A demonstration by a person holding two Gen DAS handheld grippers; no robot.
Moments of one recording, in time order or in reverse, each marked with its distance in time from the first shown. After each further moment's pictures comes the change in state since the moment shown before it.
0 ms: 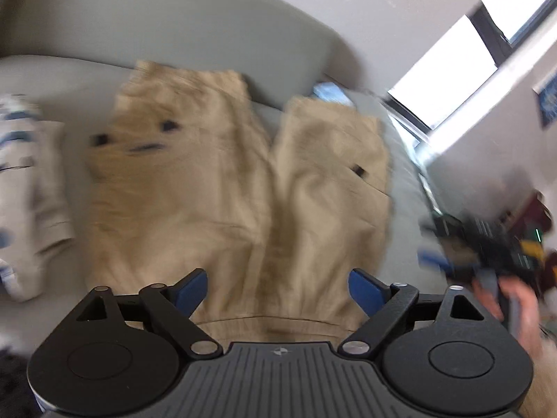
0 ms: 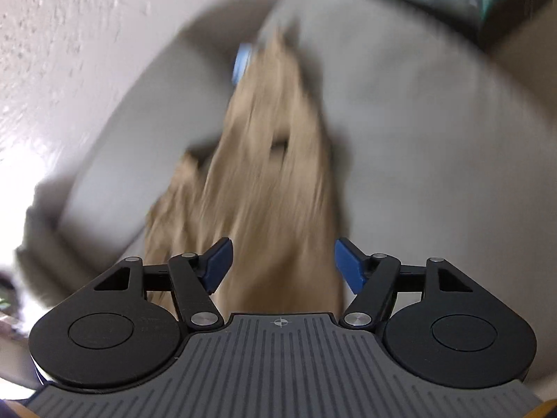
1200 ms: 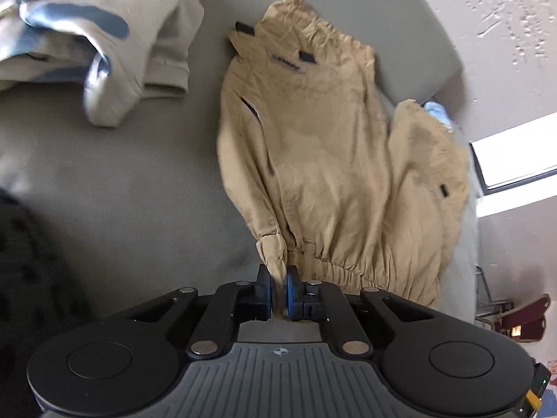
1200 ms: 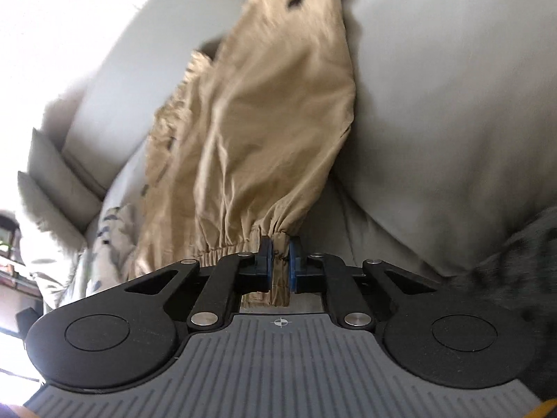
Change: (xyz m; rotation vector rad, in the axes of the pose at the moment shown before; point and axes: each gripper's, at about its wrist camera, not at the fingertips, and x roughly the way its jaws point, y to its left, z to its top) left arm 0.023 0.090 -0.057 -0.424 0.103 0.023; right arm -0.001 -0.004 -0.129 -0.105 0.098 0.006
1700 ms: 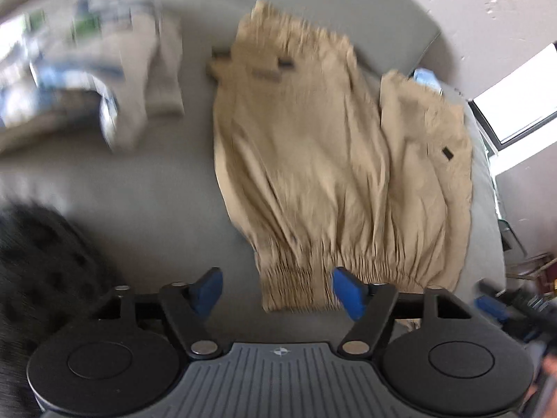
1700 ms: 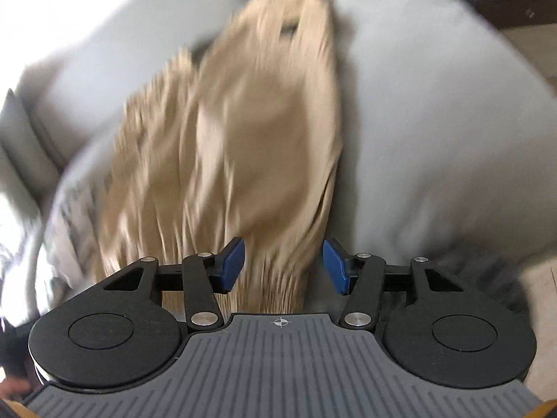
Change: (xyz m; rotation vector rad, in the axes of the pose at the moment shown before) left arm -0.034 -0.030 -0.015 0.226 -0.058 0.140; right arm -0.039 0.010 0.020 -0.127 -0.053 -0.177
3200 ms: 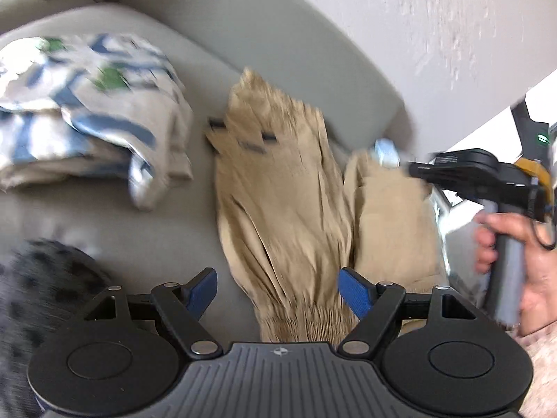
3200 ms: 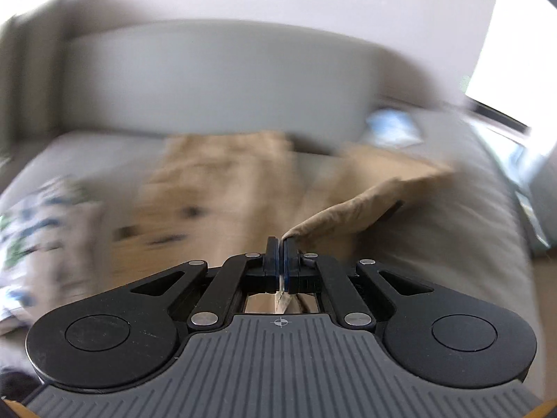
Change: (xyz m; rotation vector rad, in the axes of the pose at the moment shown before) left arm -0.055 0.062 -0.003 -0.099 -0.211 -0.197; right arm 0.091 0.304 0.039 -0.619 -0.175 -0.186
